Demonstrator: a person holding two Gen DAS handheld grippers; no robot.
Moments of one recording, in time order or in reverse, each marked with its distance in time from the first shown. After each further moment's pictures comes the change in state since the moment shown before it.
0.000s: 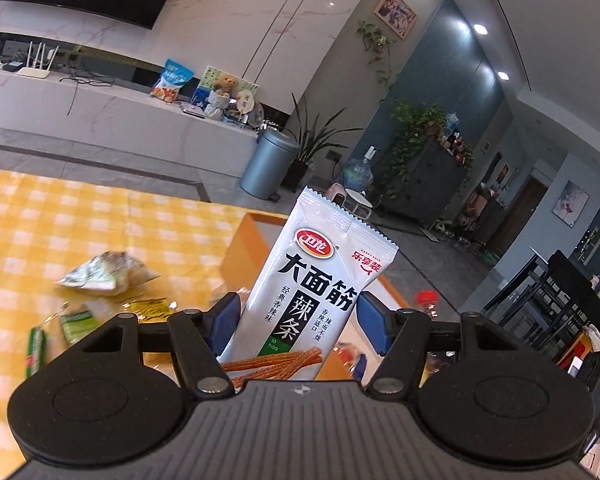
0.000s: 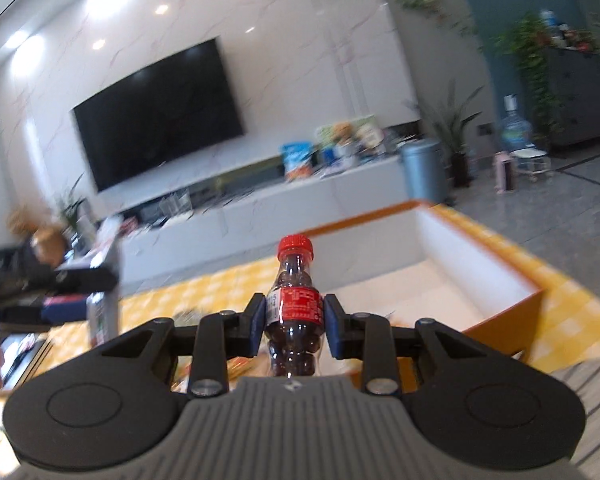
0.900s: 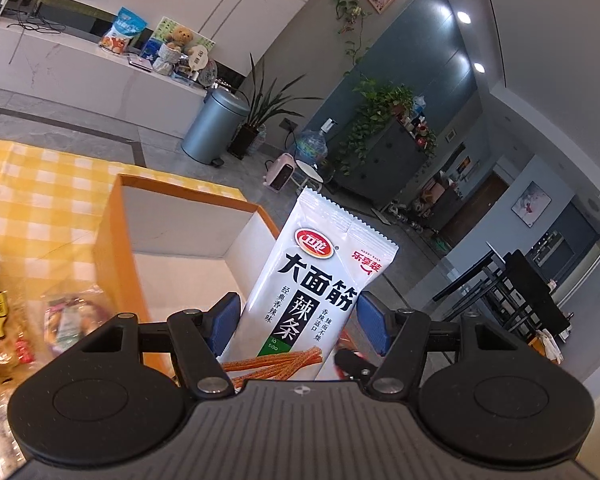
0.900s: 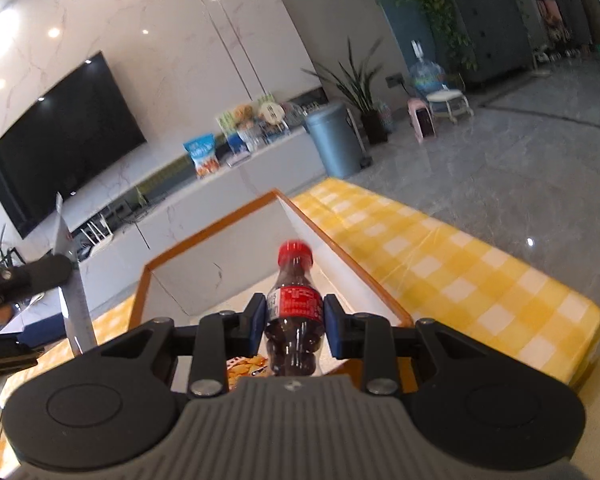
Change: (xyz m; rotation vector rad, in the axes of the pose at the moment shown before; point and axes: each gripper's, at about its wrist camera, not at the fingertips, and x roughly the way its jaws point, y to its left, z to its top) left arm 0.132 -0.051 0.003 -0.075 0.097 -0.164; right arm 0.072 -0.112 0.018 0.214 0.121 -0.176
